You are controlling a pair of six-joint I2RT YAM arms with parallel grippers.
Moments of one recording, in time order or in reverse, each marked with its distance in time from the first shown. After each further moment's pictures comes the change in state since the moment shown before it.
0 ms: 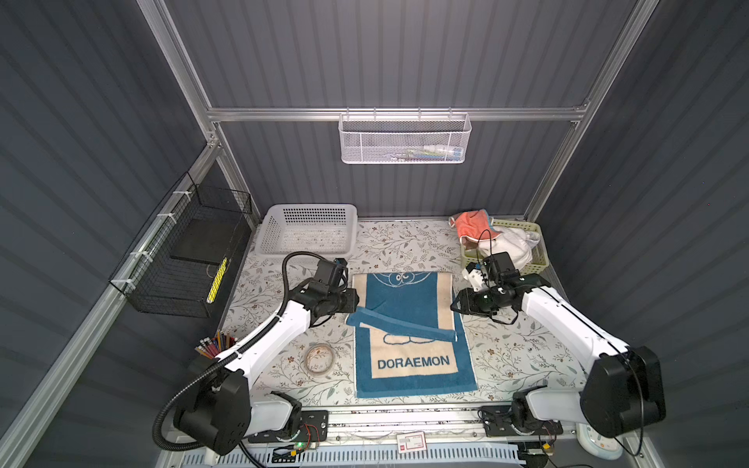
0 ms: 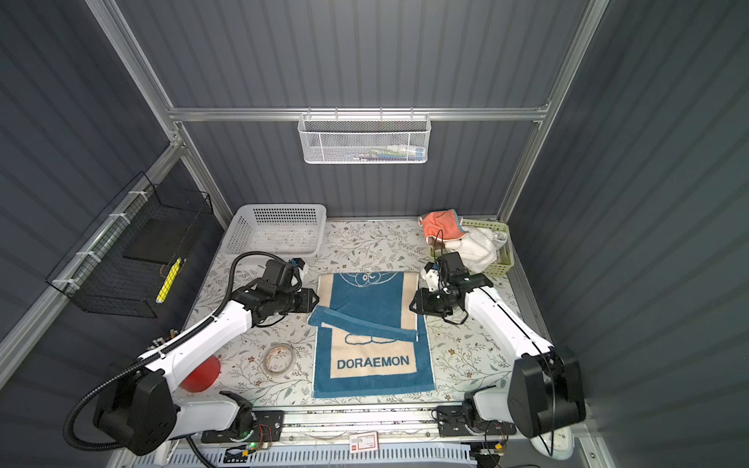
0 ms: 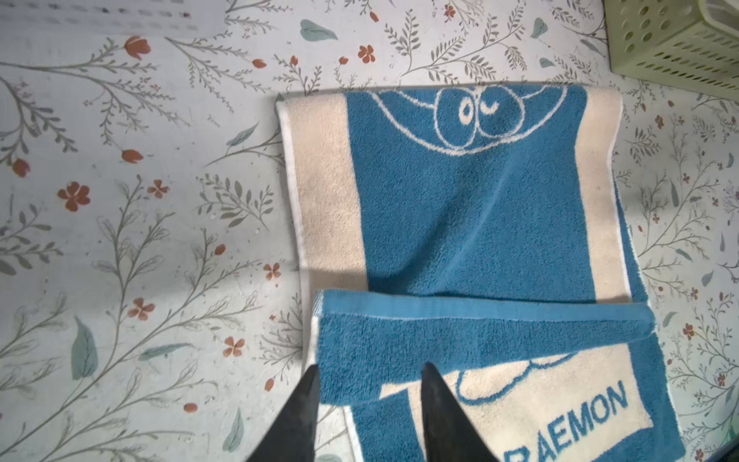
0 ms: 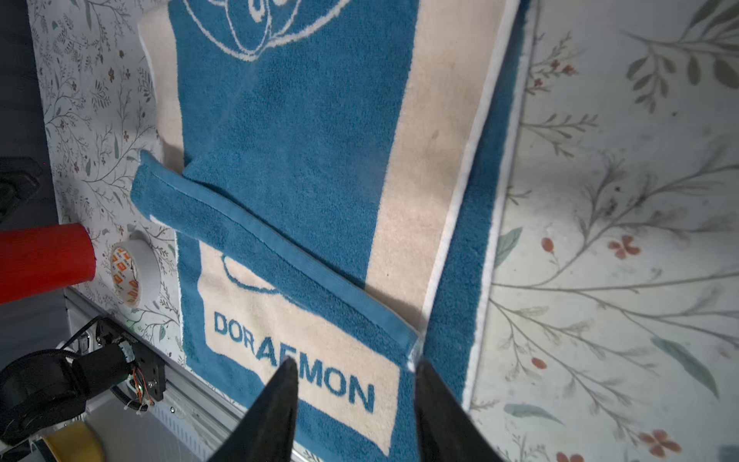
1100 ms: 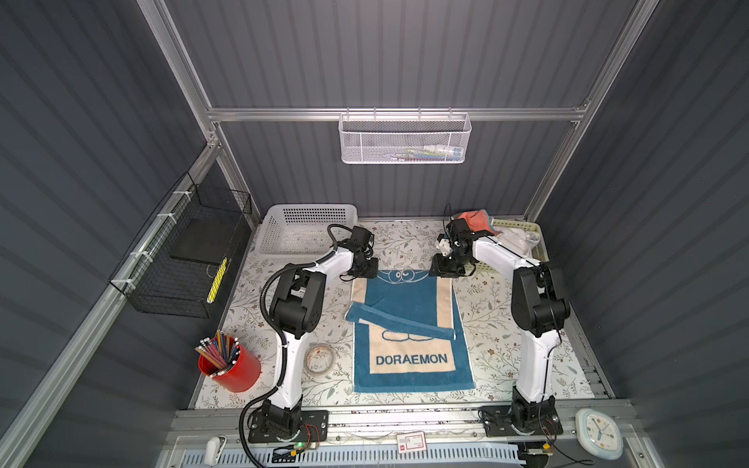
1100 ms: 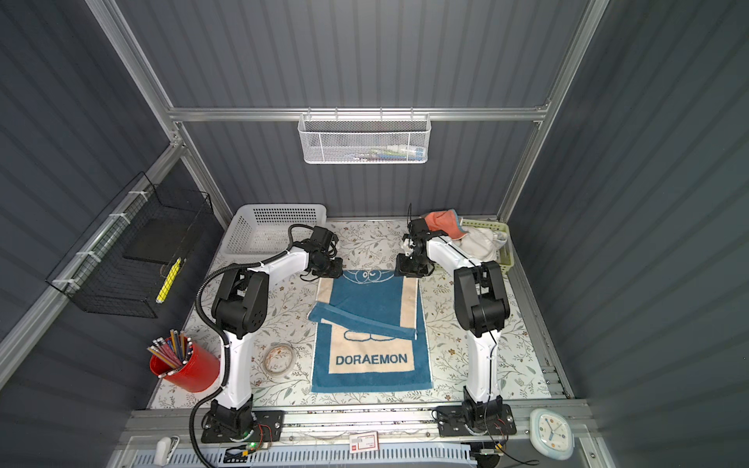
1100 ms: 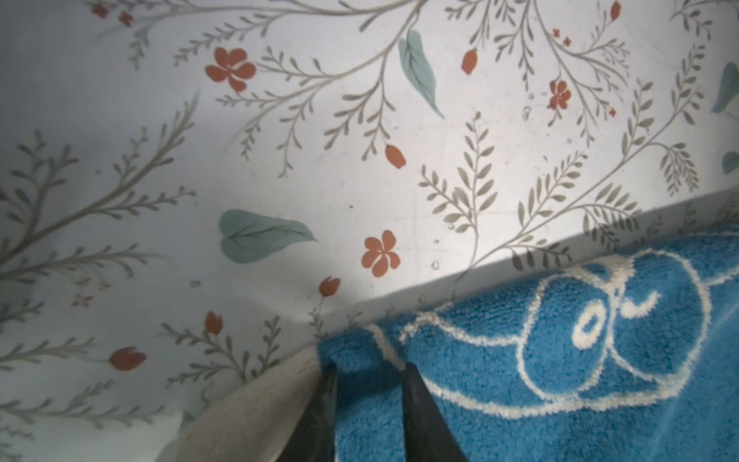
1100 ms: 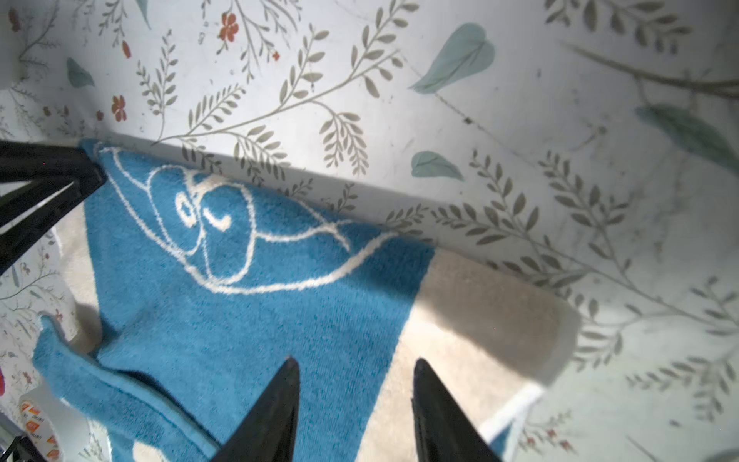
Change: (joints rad) left arm 0.050 0.832 0.686 -0.021 0.039 0.116; right arm 0.029 0.660 0.630 -0.043 0.103 -0.064
